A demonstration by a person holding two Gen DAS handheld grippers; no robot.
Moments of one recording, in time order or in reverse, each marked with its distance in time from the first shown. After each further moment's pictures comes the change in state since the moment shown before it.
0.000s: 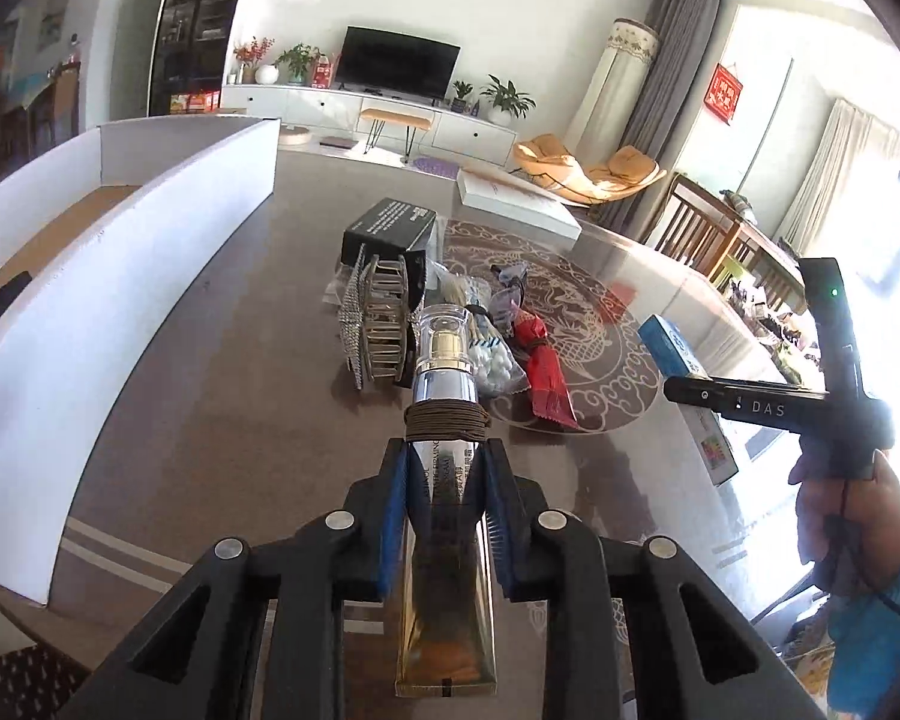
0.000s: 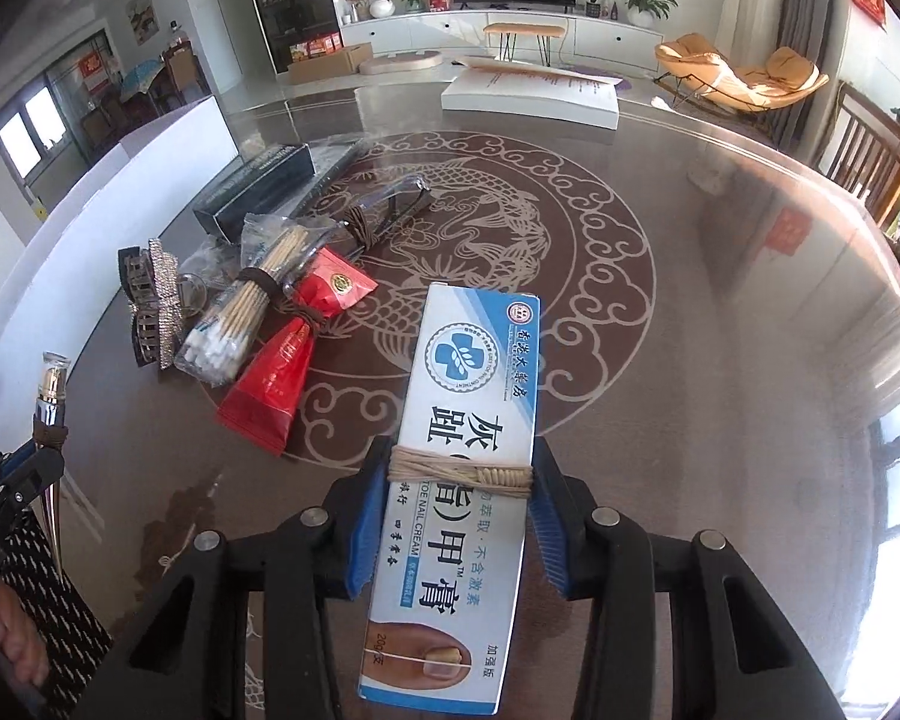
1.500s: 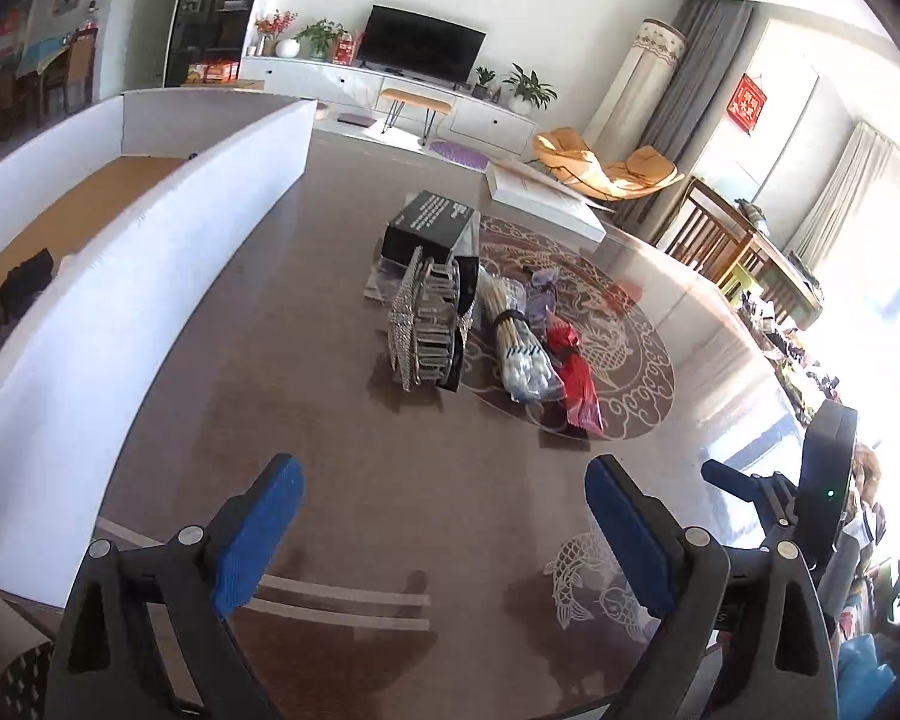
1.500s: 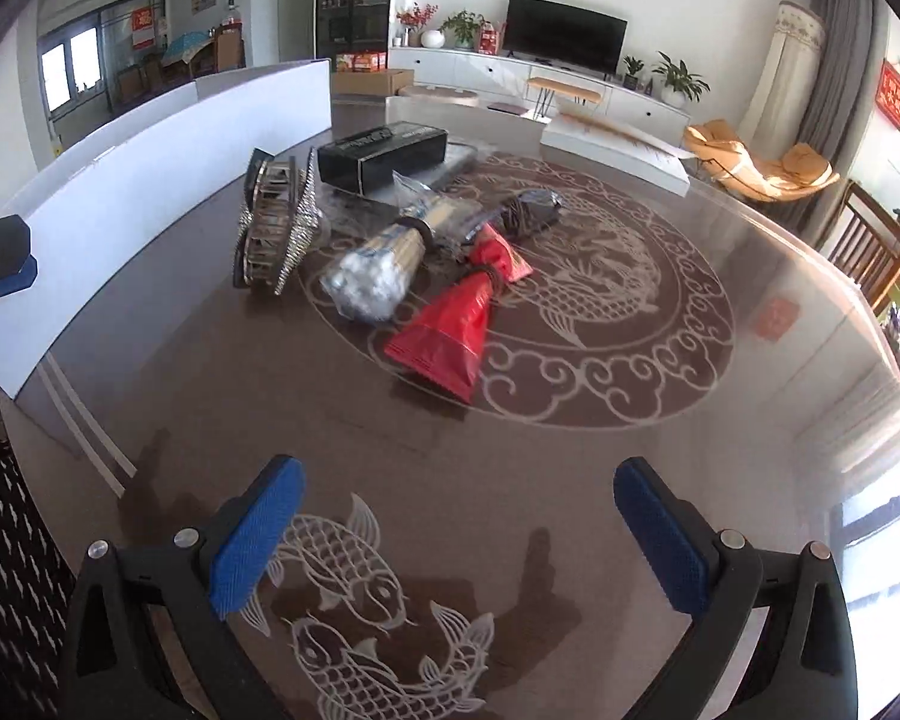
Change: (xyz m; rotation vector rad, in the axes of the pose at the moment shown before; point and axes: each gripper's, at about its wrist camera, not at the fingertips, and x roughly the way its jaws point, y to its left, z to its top) left arm 0.003 0.023 0.008 -0.036 0.105 0.010; right arm 0.018 0.092 -0.060 -0.151 -0.082 -0.128
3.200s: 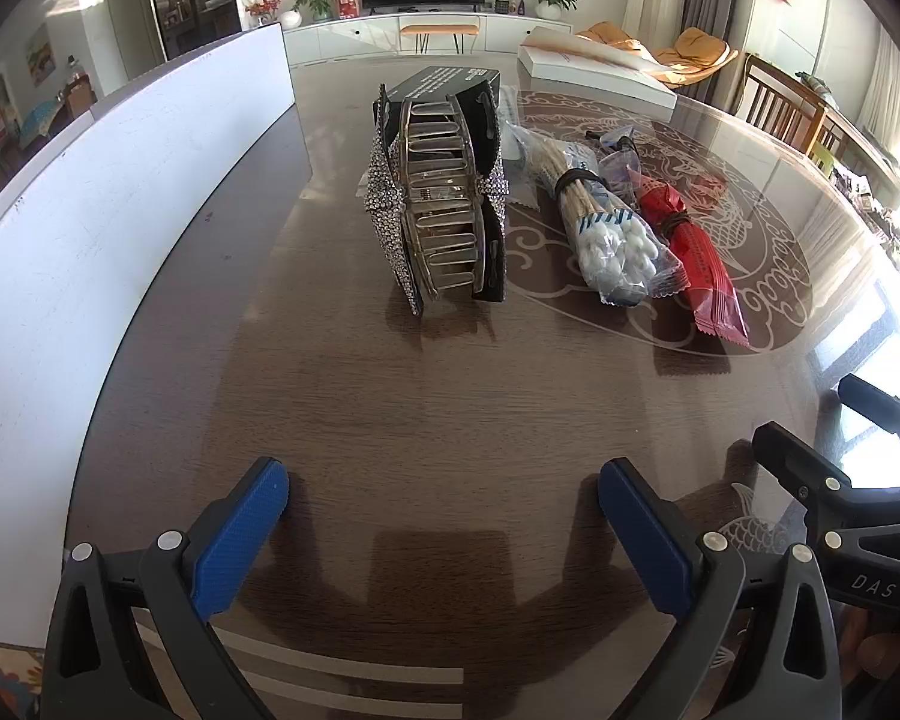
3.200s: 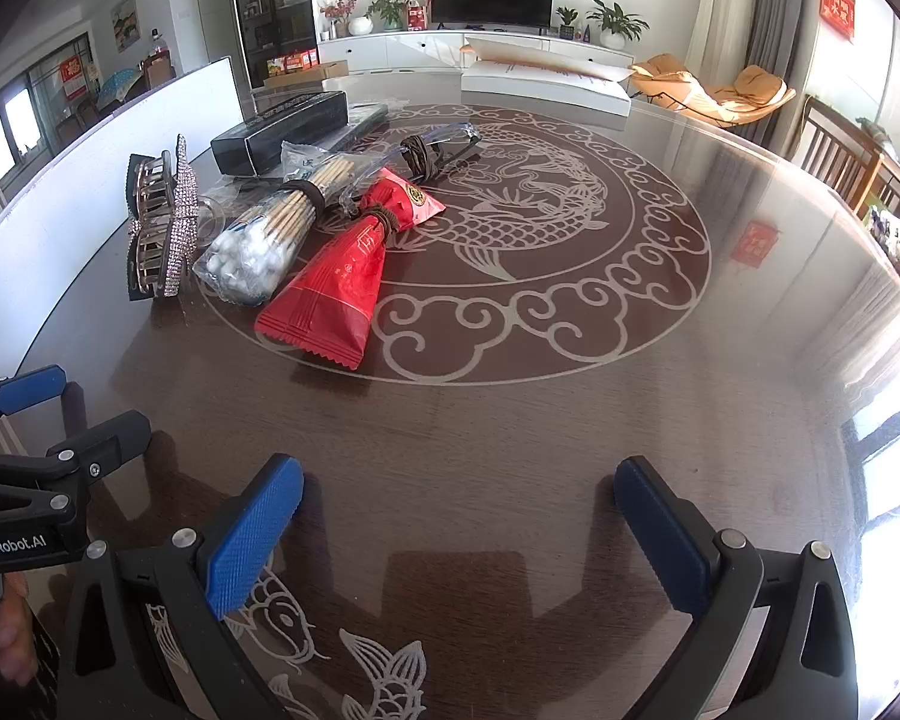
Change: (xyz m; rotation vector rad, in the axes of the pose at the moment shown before) left arm 0.085 -0.023 -0.012 0.153 0.152 0.275; right arm 0.026 -0.028 -0.003 0.160 0.038 -0.007
